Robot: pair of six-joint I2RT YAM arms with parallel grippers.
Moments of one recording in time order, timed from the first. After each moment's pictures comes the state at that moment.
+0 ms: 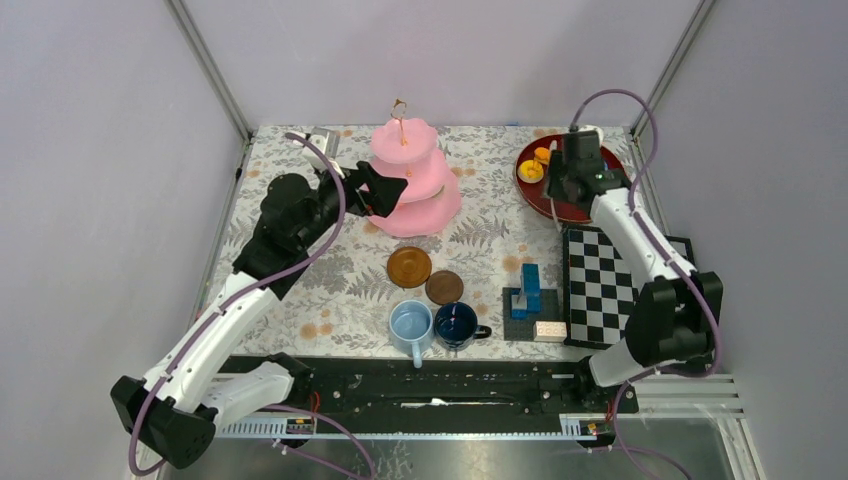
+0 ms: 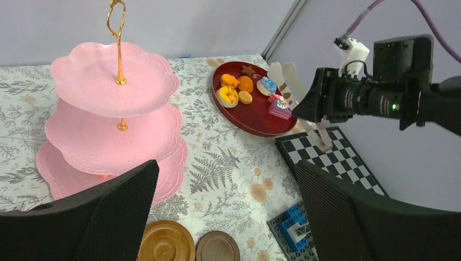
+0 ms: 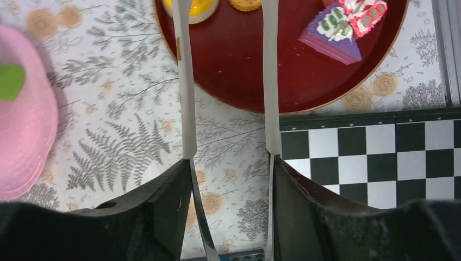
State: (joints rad) left arm -0.50 0.99 1.02 -0.05 0.13 -0.41; right arm 0.22 1.49 1.25 -0.53 0.27 0.28
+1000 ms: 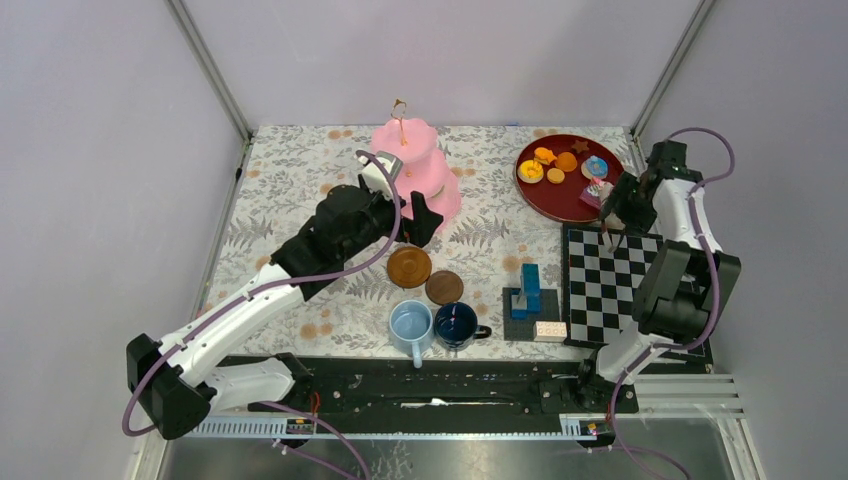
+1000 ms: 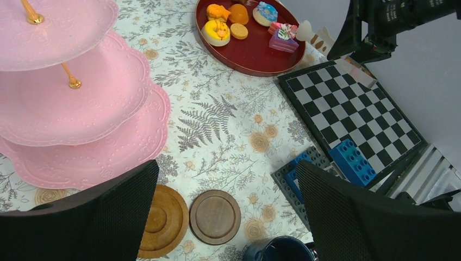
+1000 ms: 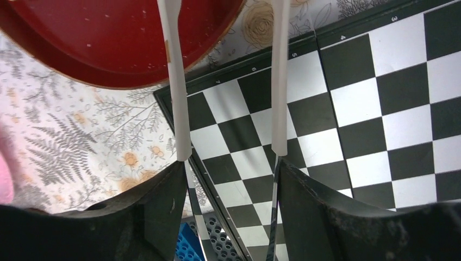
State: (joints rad) left arm -0.75 1.12 1.02 -0.13 -0.01 -0.31; right arm -0.30 1.69 1.37 -0.84 -0.08 0.25
